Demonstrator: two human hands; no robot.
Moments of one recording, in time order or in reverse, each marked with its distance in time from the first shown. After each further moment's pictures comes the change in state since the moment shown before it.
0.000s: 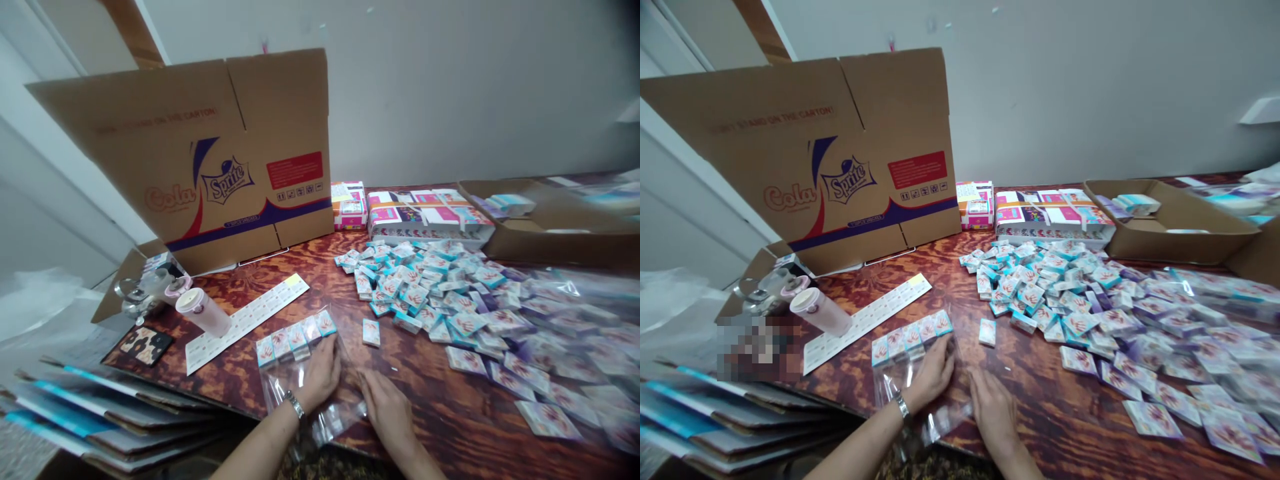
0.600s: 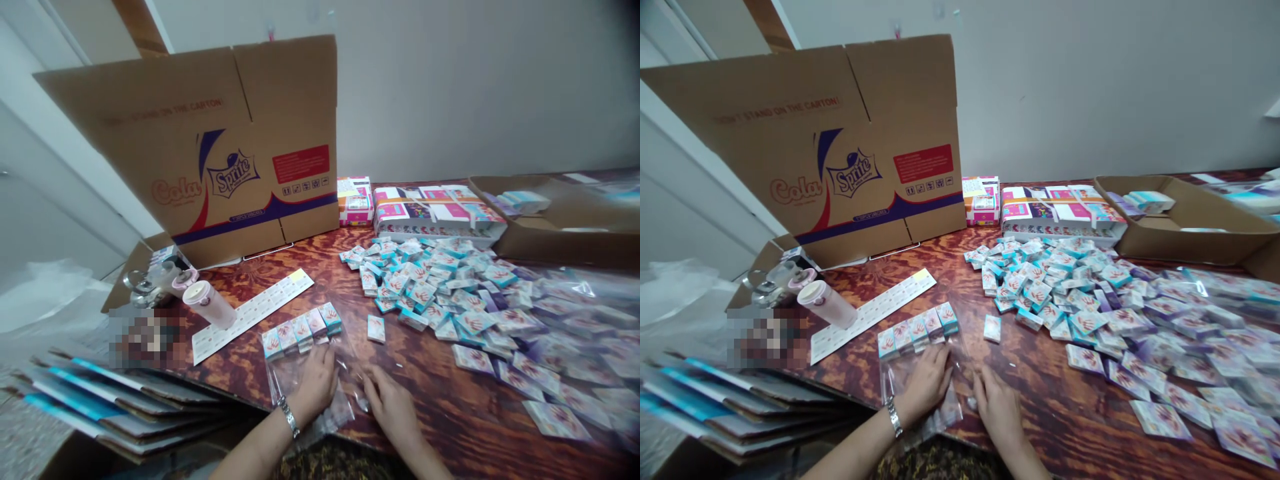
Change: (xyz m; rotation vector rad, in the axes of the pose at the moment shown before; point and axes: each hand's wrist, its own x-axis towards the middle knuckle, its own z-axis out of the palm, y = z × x) left_hand -0.033 0.000 -0.013 0.228 -0.048 -0.008; right_hand -0.001 -0.001 -0.004 0.200 -0.163 0.195
